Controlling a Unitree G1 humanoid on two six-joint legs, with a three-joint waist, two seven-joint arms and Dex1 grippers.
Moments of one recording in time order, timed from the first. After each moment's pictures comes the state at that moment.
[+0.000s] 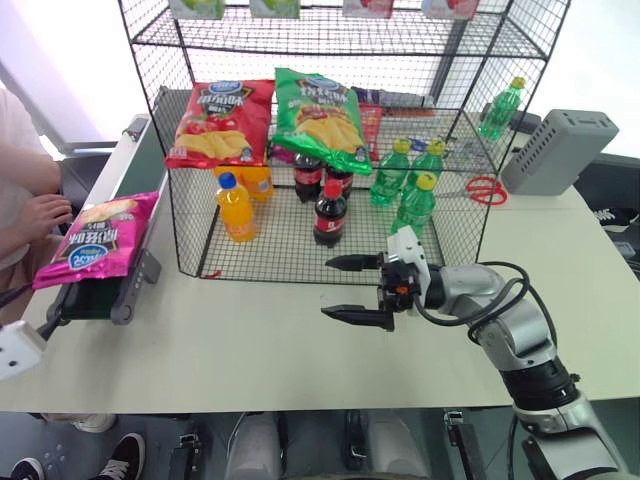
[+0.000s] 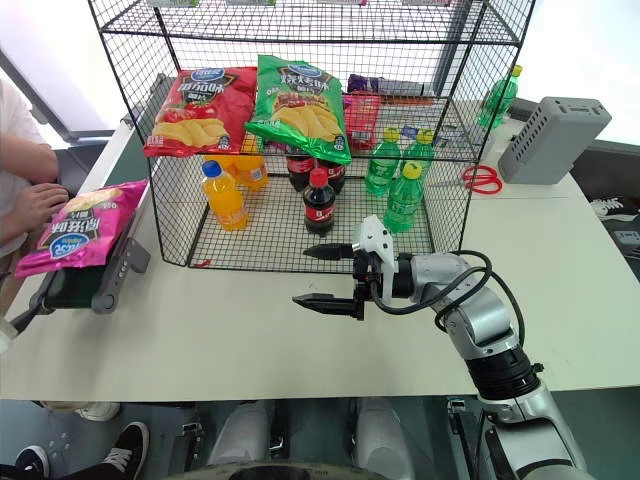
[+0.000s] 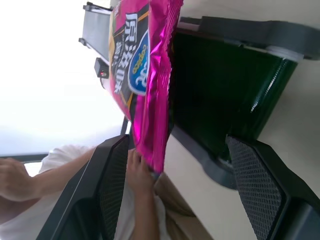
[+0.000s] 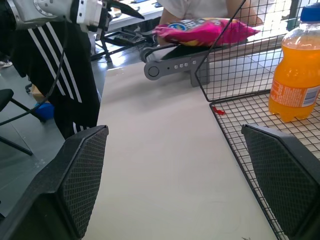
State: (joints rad) left arm 0.38 0.94 0.64 0.35 0.20 -0.73 -0.54; right arm -0.37 -0.50 0.18 -0.20 0.53 0.45 1.10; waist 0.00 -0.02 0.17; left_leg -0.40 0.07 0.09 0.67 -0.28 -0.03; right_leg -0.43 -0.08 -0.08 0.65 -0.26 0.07
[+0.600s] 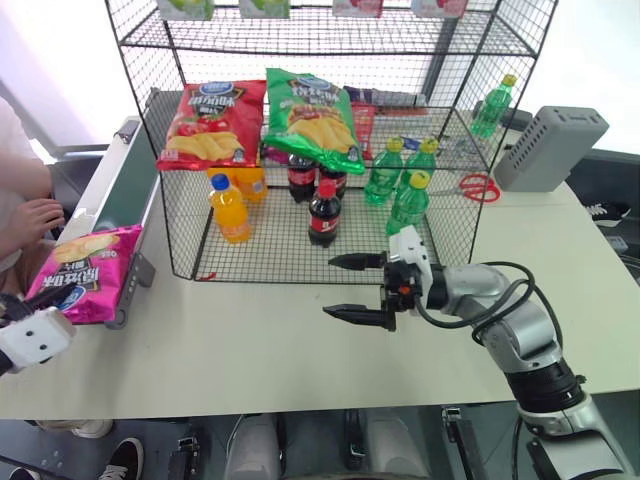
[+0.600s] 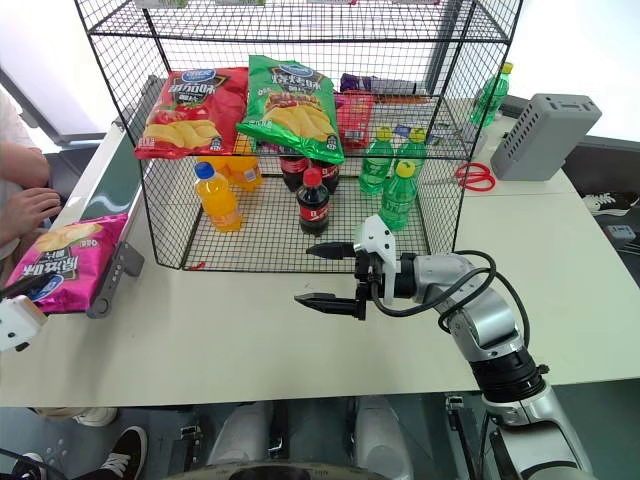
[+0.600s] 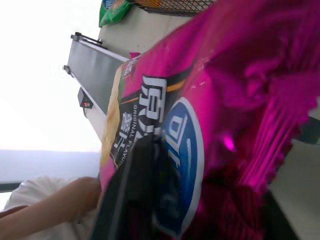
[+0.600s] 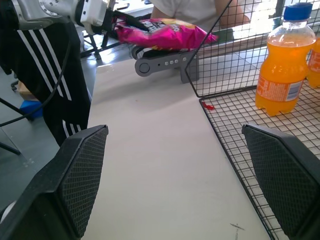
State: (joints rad) left arm 0.30 0.95 0.52 0.35 0.10 -0.68 -0.57; right arm -0.36 -0.53 0.17 -0.22 0.53 0.45 1.07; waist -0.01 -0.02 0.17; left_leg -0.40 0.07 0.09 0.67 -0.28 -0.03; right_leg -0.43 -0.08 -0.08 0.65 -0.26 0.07
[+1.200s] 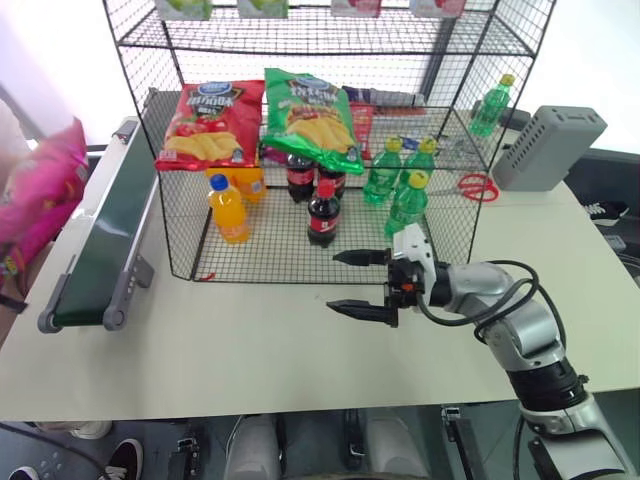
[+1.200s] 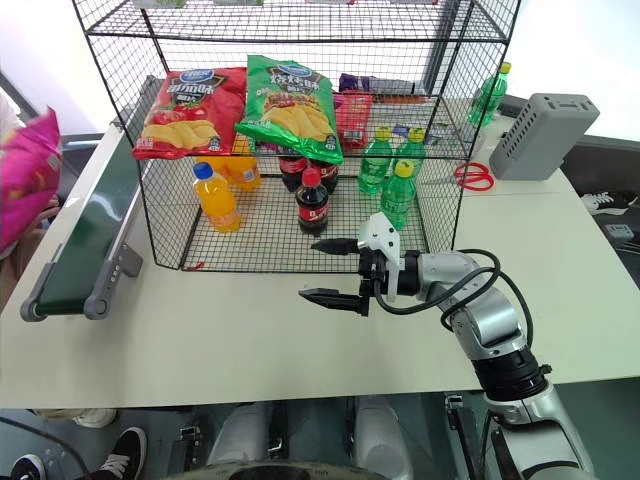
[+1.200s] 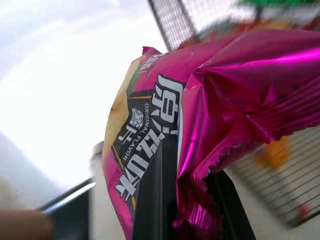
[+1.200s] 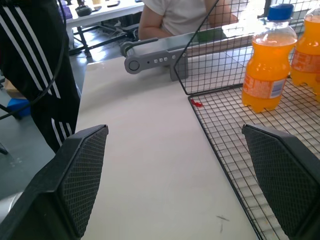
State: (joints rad) left arm 0.37 0.94 0.91 -0.07 -1.03 0.20 -0.97; right arm -0.36 -0.54 0.15 -0.19 0.50 0.42 1.08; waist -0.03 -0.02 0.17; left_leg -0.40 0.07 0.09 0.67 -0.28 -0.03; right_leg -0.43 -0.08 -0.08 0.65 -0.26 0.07
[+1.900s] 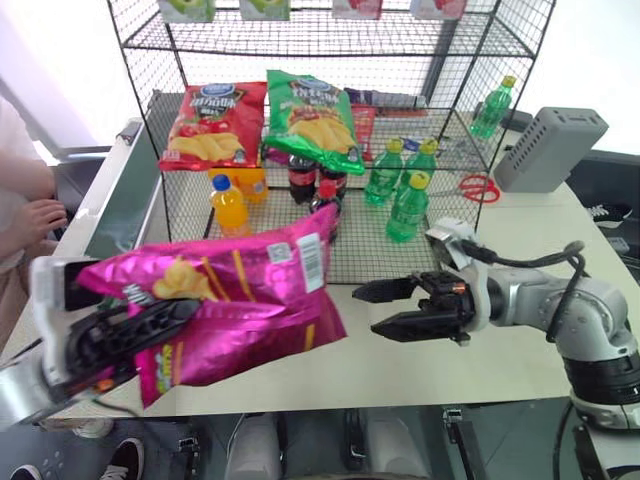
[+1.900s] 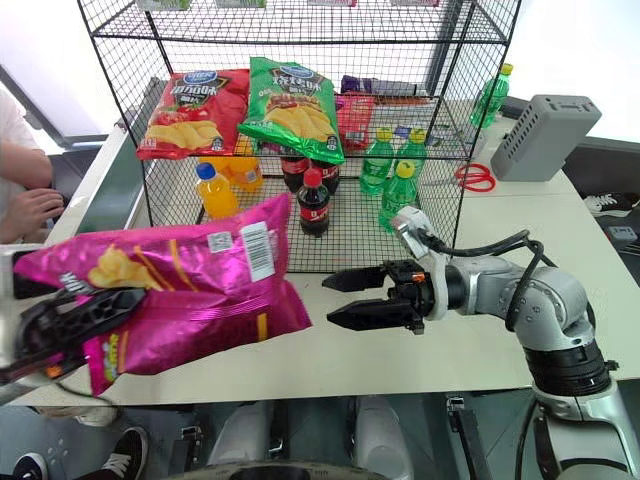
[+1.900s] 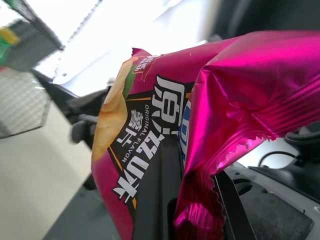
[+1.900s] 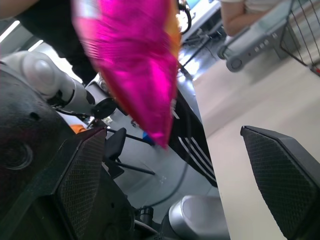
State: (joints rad) left arm 0.16 0.82 0.41 -0.37 -1.87 1.04 -0.90; right arm -0.38 -0.72 0.00 -0.30 1.13 1.13 1.08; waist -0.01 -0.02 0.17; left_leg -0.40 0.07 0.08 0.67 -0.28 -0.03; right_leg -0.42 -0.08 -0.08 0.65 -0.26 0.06
